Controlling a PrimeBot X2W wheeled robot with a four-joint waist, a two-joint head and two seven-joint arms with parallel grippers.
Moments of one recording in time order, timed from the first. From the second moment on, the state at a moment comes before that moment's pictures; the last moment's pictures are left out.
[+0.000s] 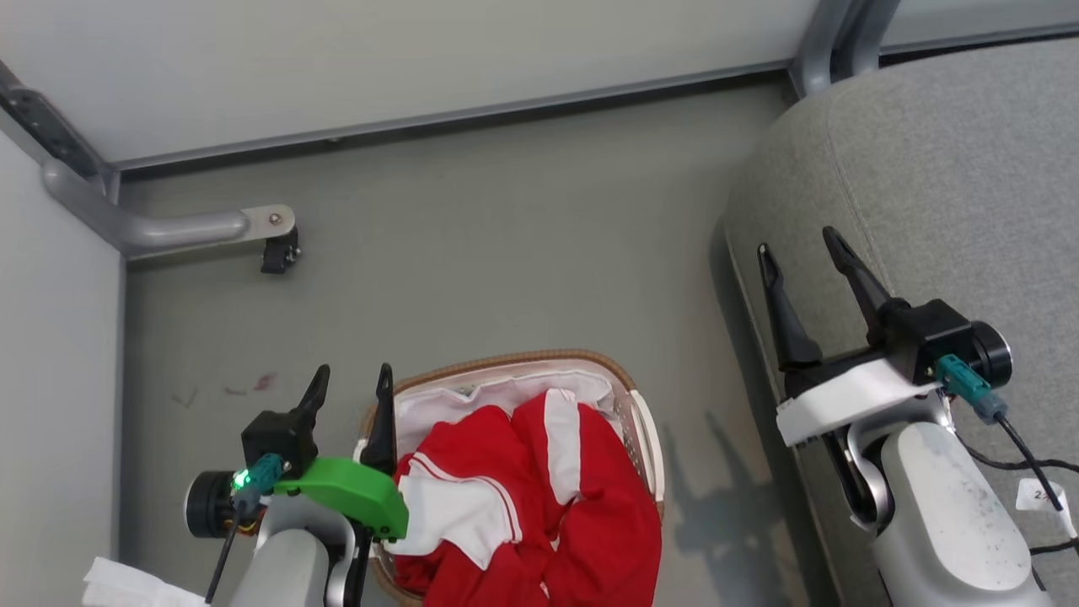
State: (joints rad) left arm -0.27 0.05 -0.20 0.56 -0.26 -0.08 -0.26; right arm -0.34 -0.07 0.10 0.26 0.13 0.13 -0.26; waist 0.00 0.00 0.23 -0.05
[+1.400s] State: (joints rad) left arm -0.74 0.07 -0.35 1.27 -0.13 -0.12 -0.08; right arm -0.53 -0.05 0.20 0.06 0.26 0.13 -0.26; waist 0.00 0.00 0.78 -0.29
